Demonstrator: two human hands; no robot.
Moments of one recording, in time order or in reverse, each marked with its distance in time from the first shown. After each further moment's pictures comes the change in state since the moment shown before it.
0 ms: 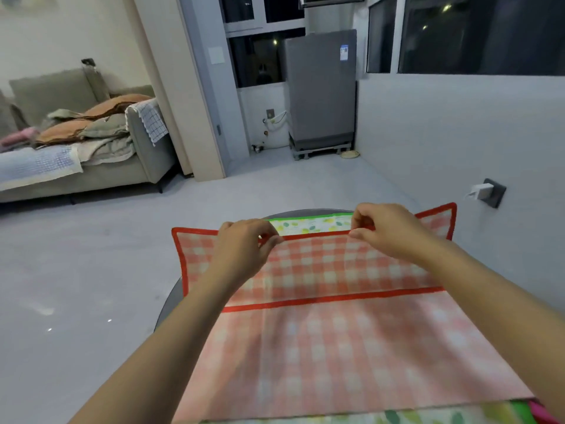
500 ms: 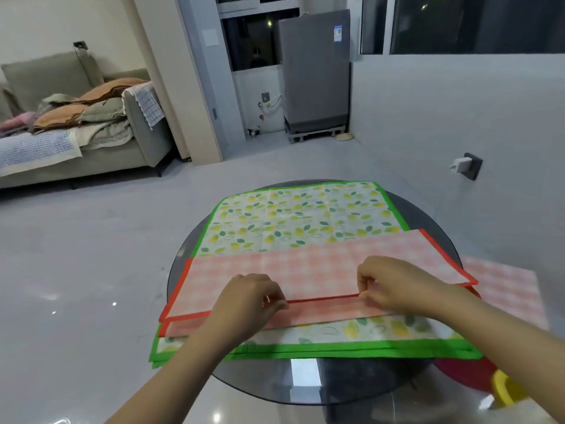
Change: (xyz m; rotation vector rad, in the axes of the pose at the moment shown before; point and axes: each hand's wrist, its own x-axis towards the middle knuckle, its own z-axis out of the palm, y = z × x) left_hand -0.162 0.038 -0.006 -0.065 -0.356 0.114; right_hand -0.155 -0.005 0.035 -0.176 -0.397 -0.042
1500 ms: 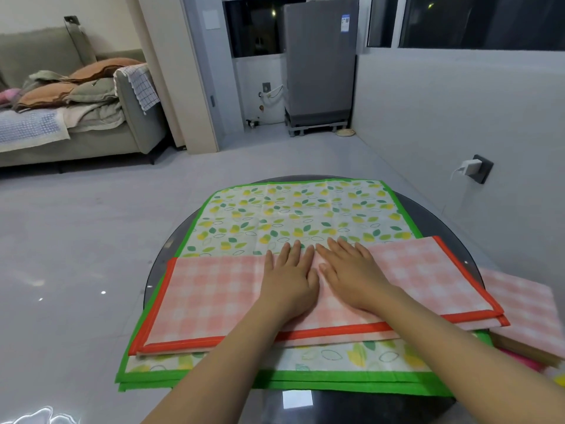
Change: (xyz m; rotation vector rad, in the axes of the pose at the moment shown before) left_hand 0.095 0.009 0.076 0.038 -0.192 -0.261; right_hand 0.101 0.006 0.058 -0.093 0.123 0.071
